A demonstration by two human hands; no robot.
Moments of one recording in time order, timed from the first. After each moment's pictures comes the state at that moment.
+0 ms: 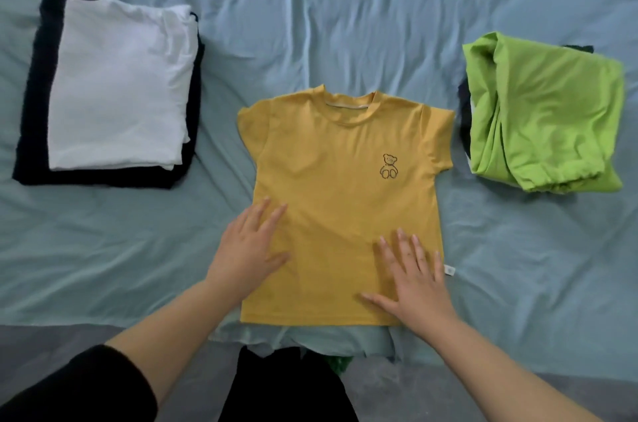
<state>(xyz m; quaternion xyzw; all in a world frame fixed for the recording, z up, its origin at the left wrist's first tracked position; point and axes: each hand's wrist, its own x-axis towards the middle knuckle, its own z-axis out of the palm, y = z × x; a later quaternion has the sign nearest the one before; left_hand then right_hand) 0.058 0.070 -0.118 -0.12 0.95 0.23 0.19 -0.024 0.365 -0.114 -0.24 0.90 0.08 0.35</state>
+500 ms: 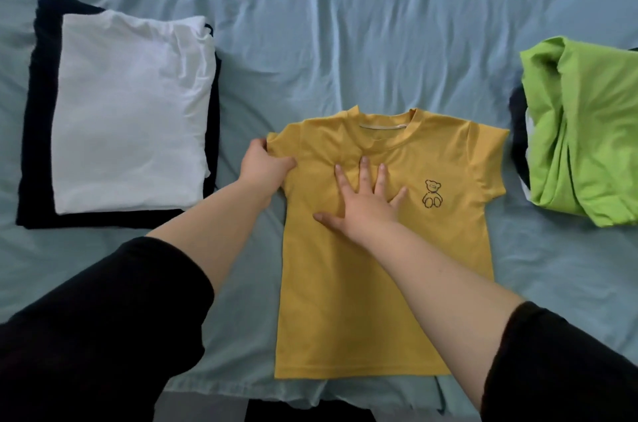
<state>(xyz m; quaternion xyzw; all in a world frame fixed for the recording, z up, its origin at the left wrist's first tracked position) -0.111 -0.026 -0.131 -0.47 0.68 0.56 0.09 -0.137 0.149 -0.150 -0.19 0.90 0.05 0.39</state>
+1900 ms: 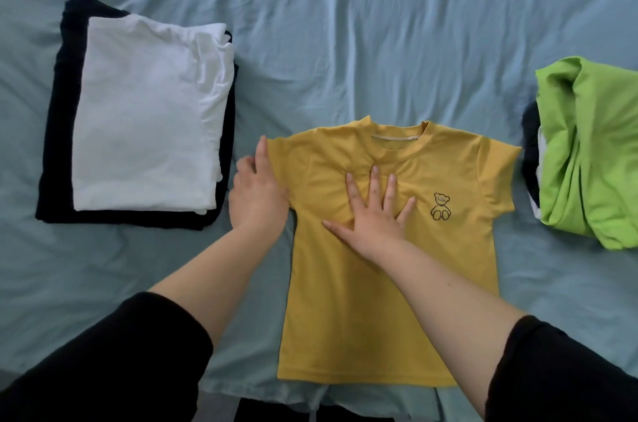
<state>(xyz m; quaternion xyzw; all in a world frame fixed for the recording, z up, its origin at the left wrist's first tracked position) -0.070 -0.021 -0.121 -0.39 0.87 0.27 0.10 -0.131 0.156 -0.154 -0.21 0.91 0.02 0.37</state>
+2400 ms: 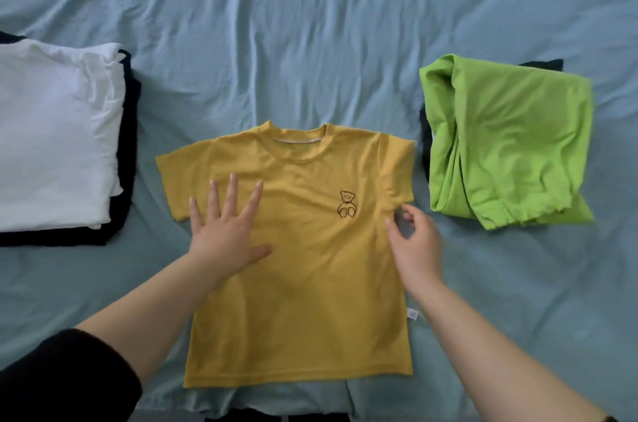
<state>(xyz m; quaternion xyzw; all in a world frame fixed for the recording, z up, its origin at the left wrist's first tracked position) -0.073 0.076 -0.122 -0.18 0.93 0.09 0.30 -0.166 0.353 -0.121 0.11 0.92 -0.36 0.15</state>
